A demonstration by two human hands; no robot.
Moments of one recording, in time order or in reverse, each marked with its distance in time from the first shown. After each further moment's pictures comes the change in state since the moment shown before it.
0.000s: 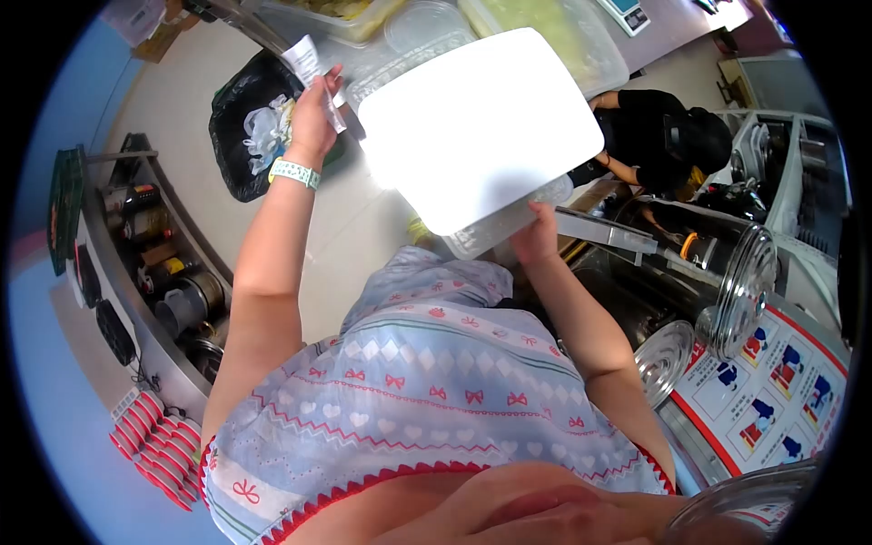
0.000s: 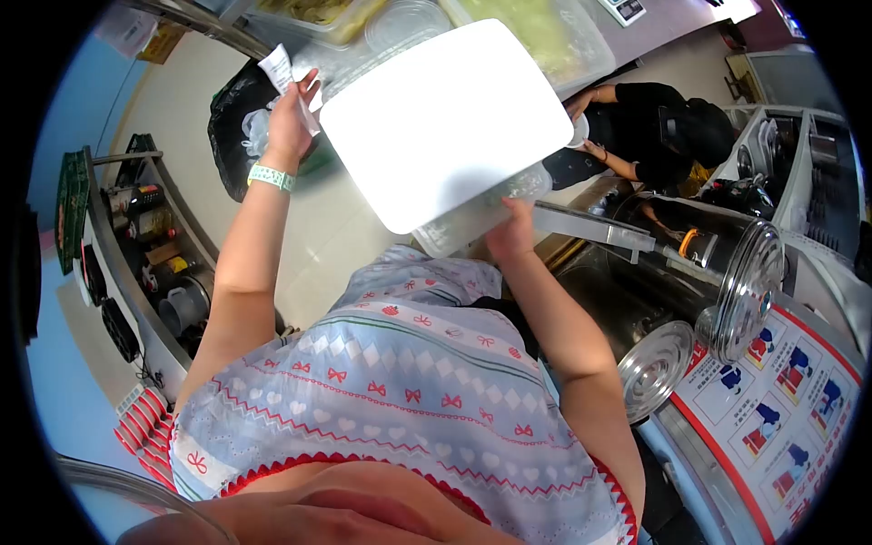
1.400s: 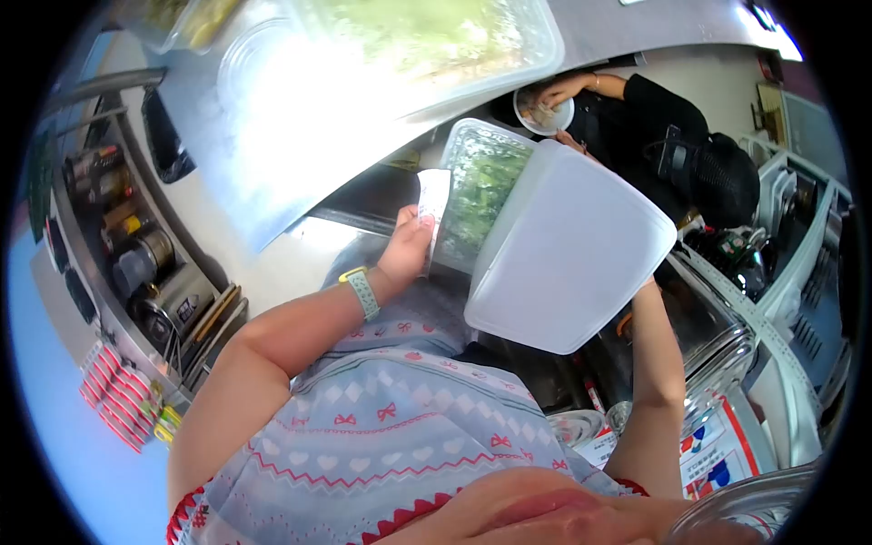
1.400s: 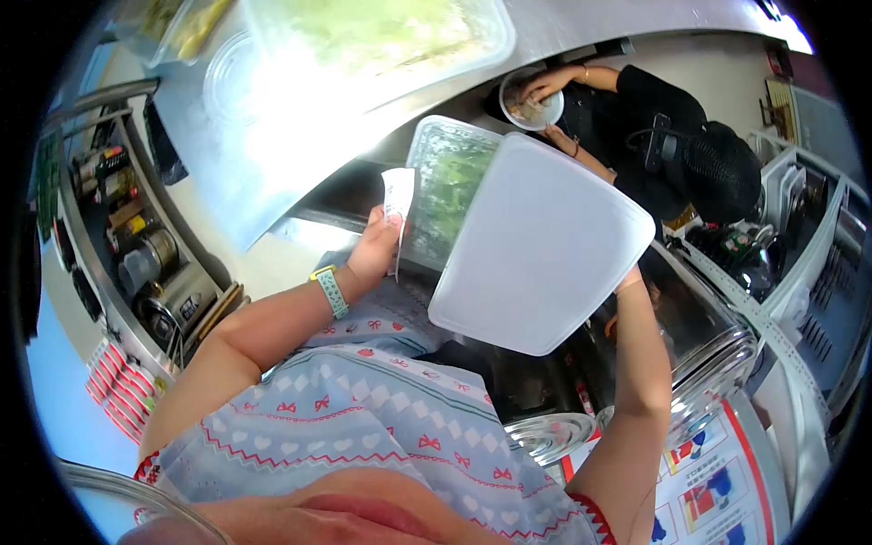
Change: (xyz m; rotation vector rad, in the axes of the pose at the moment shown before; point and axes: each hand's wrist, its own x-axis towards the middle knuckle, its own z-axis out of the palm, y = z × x) left_hand -0.120 -0.341 0.291 0.287 0.022 -0.466; right_hand 0.139 -0.423 -0.281 -0.750 0.231 0.348
